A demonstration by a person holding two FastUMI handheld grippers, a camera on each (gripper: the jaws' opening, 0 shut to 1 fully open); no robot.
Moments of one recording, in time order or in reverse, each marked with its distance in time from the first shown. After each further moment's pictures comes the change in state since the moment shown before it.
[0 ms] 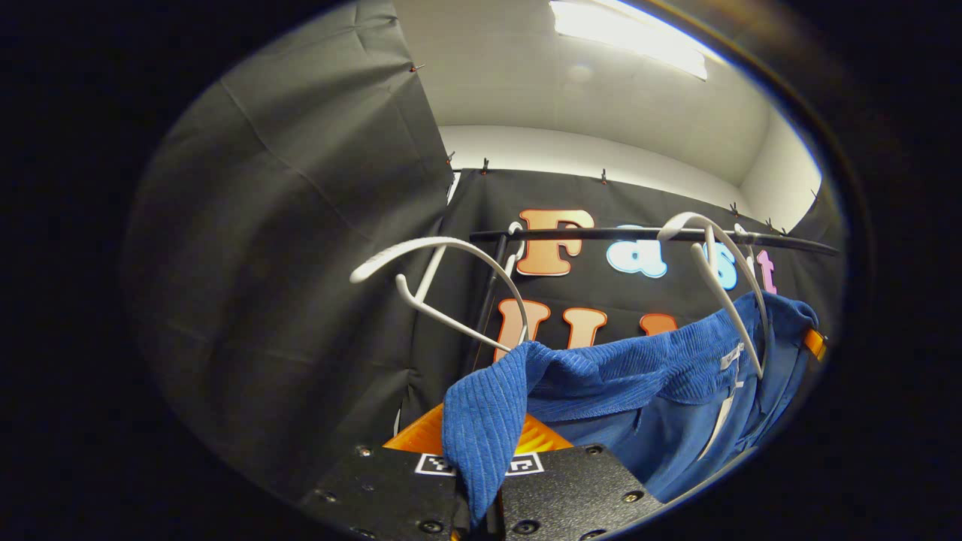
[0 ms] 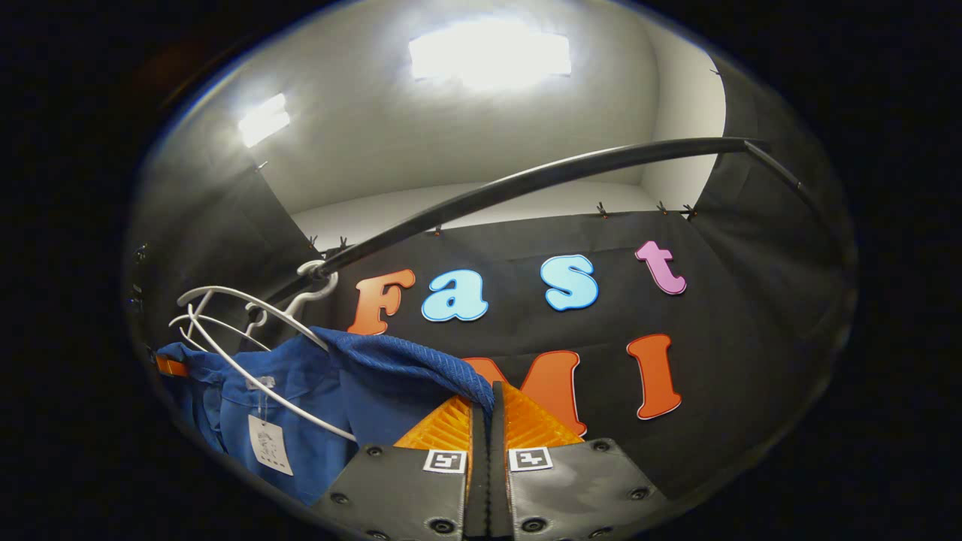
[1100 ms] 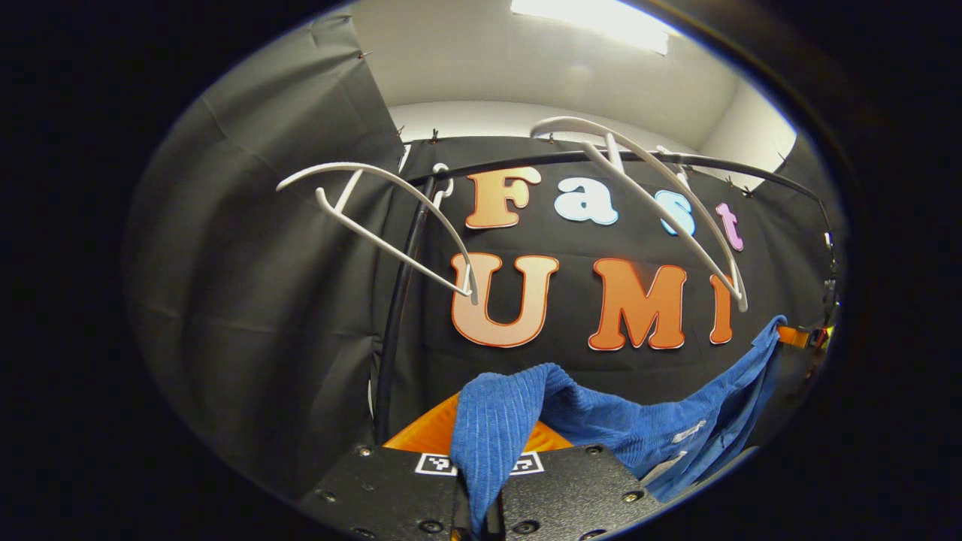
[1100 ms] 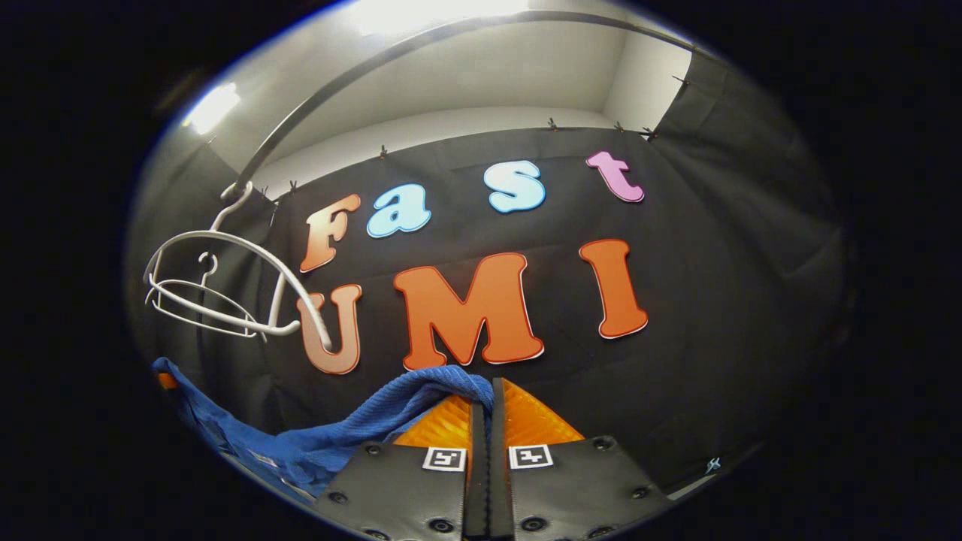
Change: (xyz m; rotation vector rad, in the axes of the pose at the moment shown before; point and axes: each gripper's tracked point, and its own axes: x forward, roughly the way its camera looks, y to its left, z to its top) left arm -0.039 -0.073 -0.078 0.080 0.091 -0.132; right arm -0.030 -0.071 -0.108 0.093 0.292 -0.064
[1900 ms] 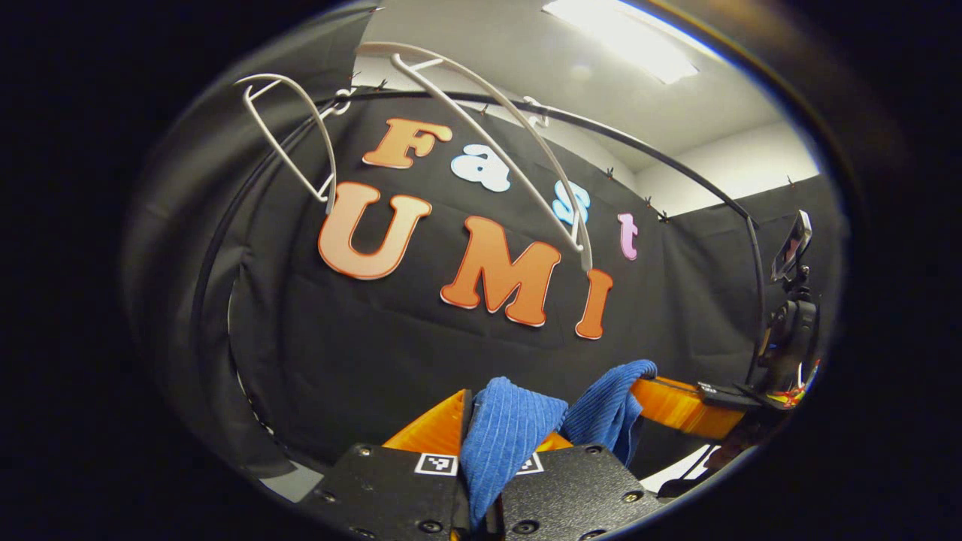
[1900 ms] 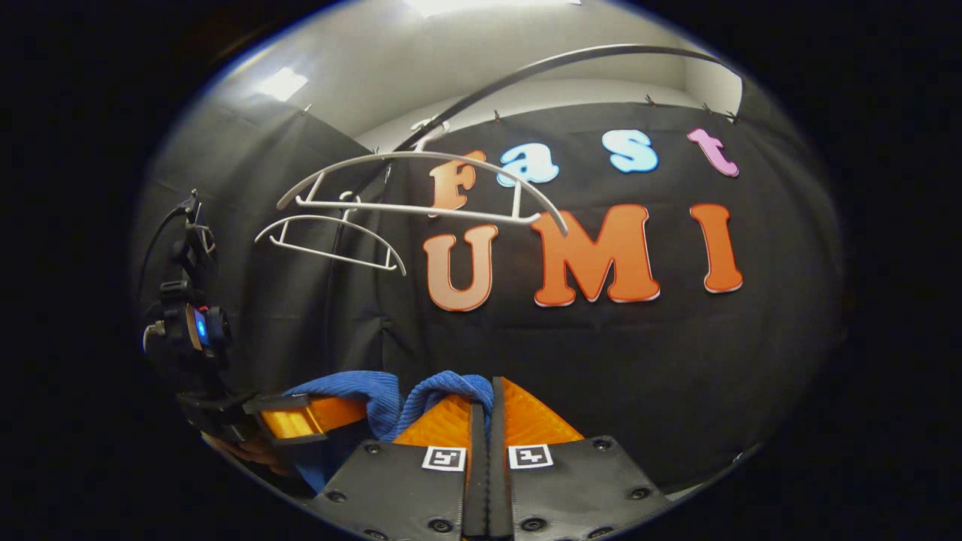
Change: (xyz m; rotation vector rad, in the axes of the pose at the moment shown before) left arm -0.060 -0.197 -0.116 -0.256 0.152 -0.351; right arm -0.137 0.149 -0.133 -0.029 0.219 0.323
